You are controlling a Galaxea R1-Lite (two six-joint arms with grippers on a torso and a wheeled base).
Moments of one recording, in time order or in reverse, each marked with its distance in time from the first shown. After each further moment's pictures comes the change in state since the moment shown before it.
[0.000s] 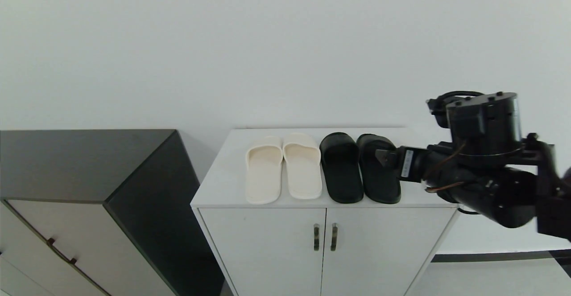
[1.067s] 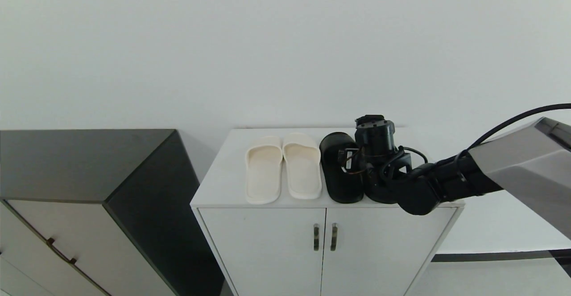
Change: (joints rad) left arm 0.000 0.000 0.000 0.000 0.000 -0.001; right arm -0.083 0.548 -0.367 -0.262 -0.049 -0.172
